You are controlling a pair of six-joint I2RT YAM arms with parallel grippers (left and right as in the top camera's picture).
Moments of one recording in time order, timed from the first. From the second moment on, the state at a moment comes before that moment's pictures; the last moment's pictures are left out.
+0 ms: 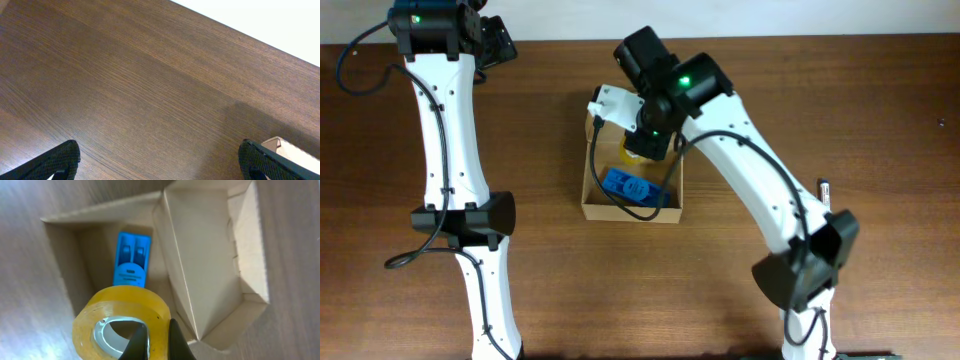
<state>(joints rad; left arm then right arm) -0.01 2.45 3.08 -1.68 -0.29 -0.41 0.59 2.13 2.23 -1.35 -0.07 -0.68</state>
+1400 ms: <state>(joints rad) -0.01 2.45 3.08 -1.68 -0.29 -0.41 0.62 2.42 2.23 -1.31 -0.14 -0.60</state>
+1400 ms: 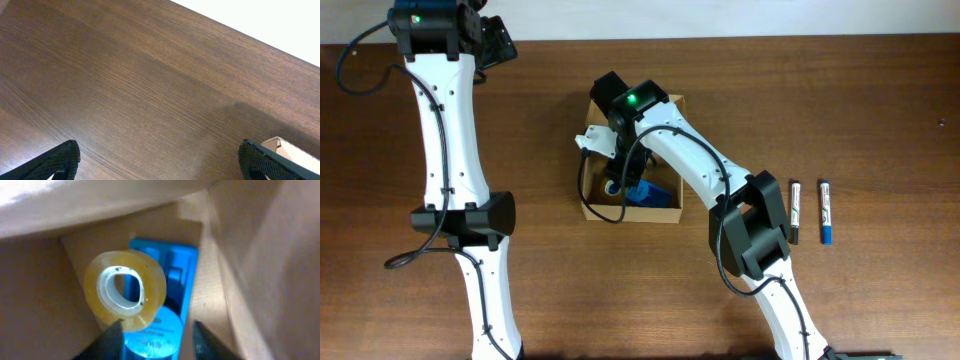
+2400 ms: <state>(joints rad) -0.01 2.45 3.08 -1.68 -0.29 -0.40 0.21 1.82 1.71 -1.31 0.05 -0.22</state>
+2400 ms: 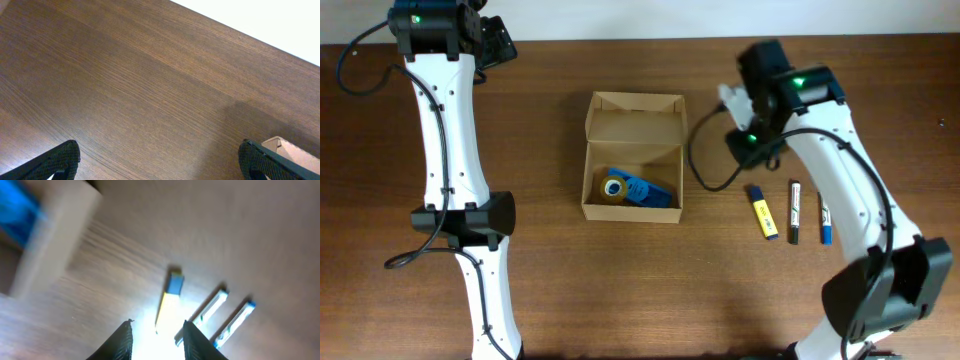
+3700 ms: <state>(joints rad) -0.01 2.45 3.08 -1.69 -0.29 -0.40 0.06 1.87 1.12 -0.84 -0.06 -0.11</state>
